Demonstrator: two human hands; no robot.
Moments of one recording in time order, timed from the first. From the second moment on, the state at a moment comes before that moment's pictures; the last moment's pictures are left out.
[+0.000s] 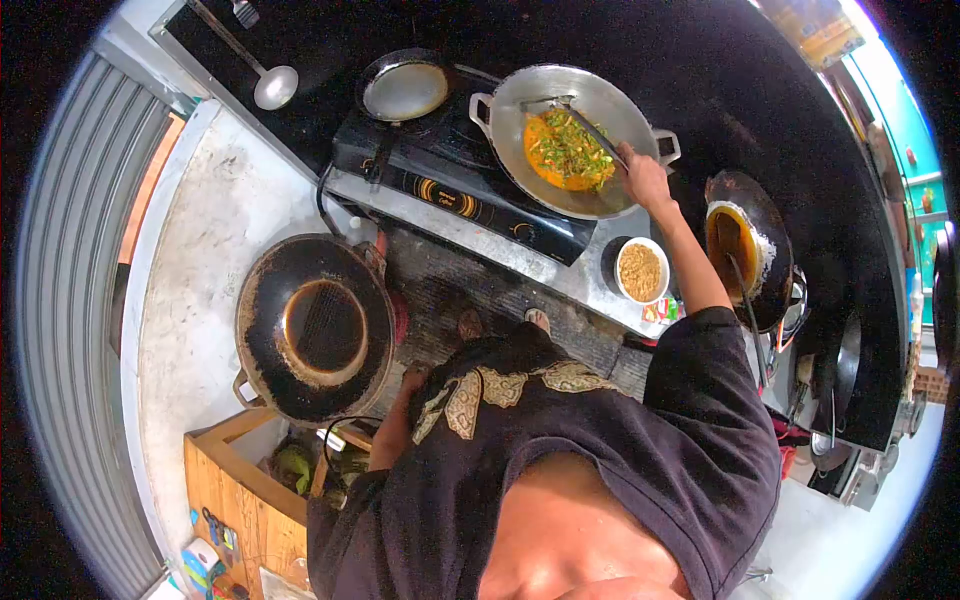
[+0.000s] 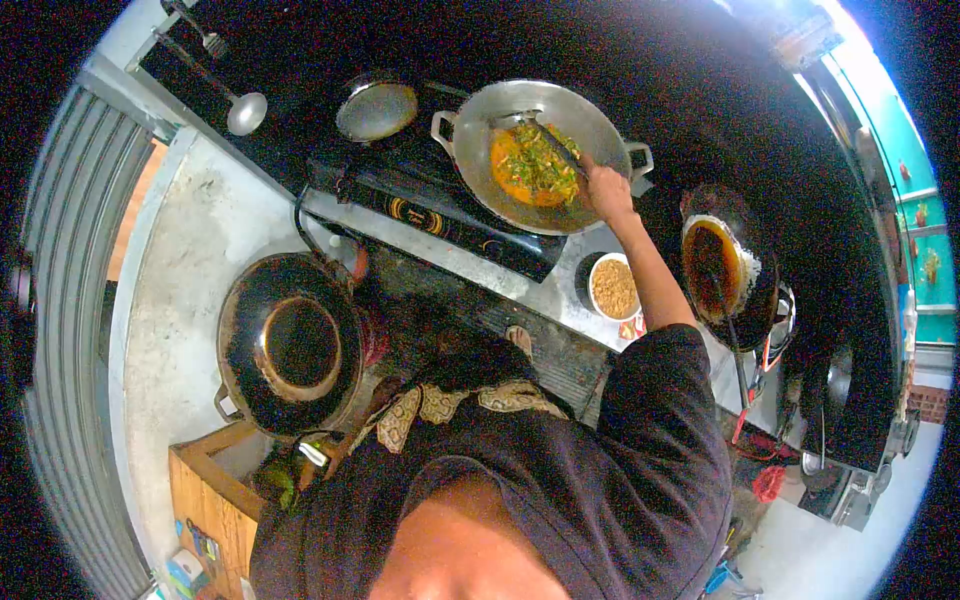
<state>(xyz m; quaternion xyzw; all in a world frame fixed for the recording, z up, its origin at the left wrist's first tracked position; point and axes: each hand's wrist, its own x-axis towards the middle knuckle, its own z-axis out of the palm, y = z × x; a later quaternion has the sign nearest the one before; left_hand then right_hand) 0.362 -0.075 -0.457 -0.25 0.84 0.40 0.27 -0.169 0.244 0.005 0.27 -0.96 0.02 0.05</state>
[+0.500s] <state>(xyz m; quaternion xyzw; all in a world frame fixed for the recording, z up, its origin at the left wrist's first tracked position) 0.370 -0.078 -0.456 -0.24 0.88 0.38 0.18 -0.205 0.276 0.001 0.28 -0.95 -0.06 0.10</state>
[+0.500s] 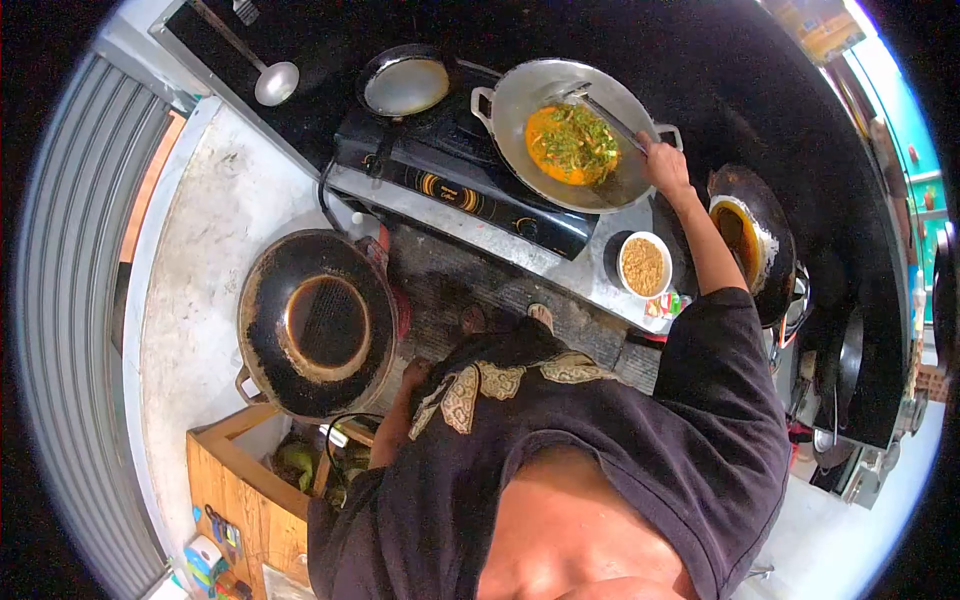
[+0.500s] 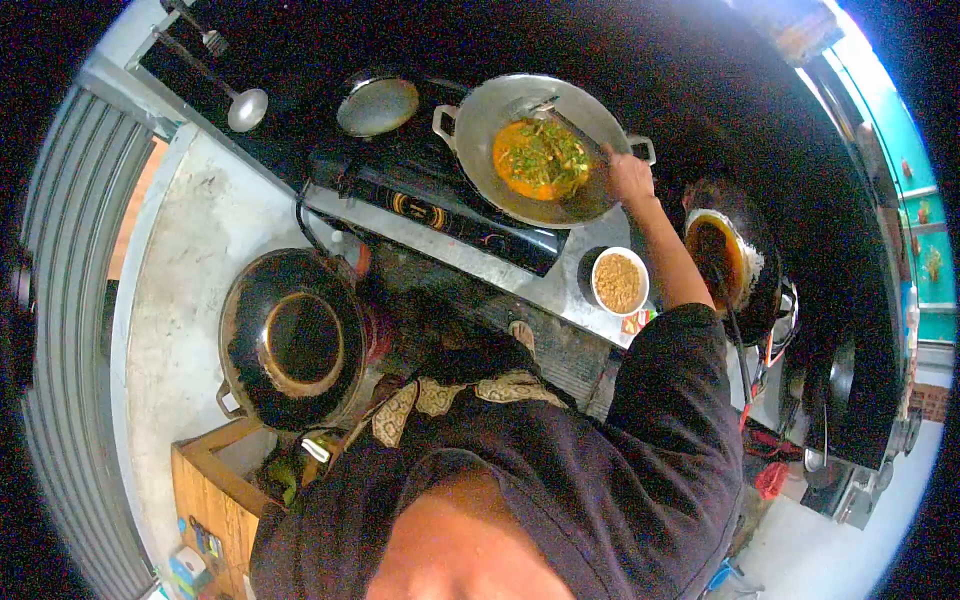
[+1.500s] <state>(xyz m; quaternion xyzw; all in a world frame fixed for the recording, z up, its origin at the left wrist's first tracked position) 0.355 -0.074 -0.435 -0.32 0.73 0.52 0.30 -0.117 0.328 0.073 0.26 -0.96 0.07 -0.01</state>
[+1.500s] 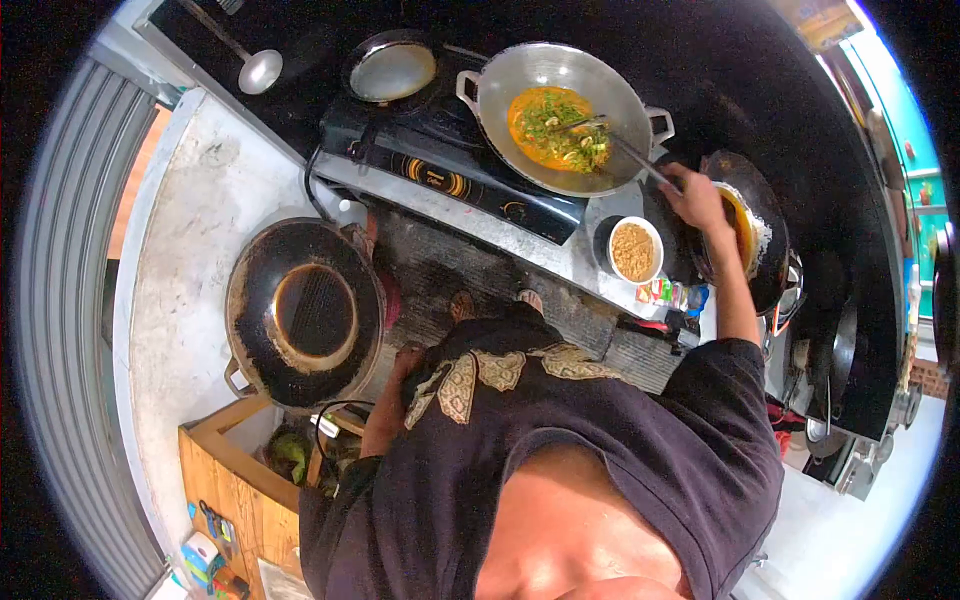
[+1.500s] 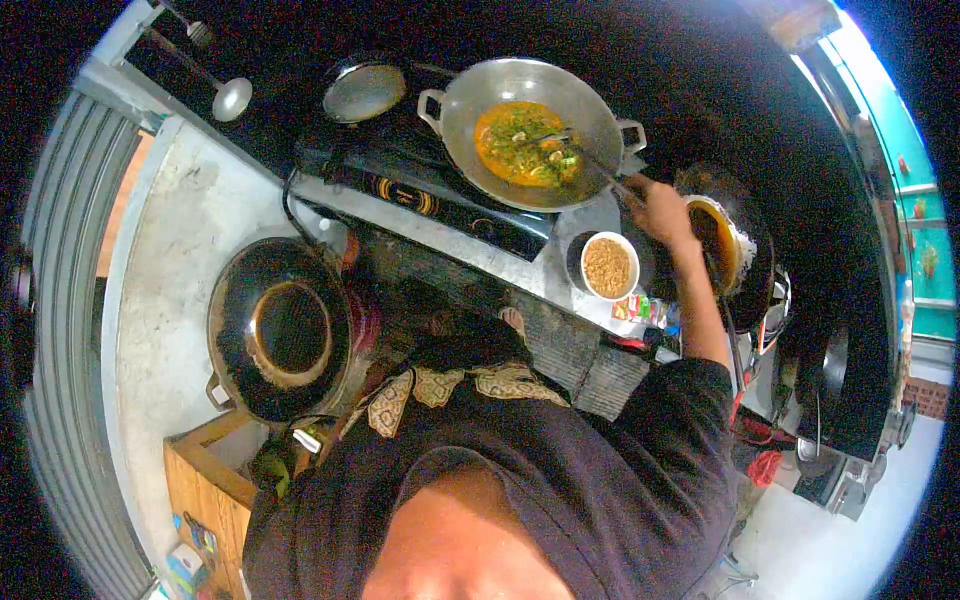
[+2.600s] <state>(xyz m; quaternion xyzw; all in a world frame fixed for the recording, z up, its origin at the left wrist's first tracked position) 0.356 -0.067 -0.430 -0.32 0.81 0.42 0.27 -0.139 0.330 0.106 0.27 -0.96 0.02 -0.08</state>
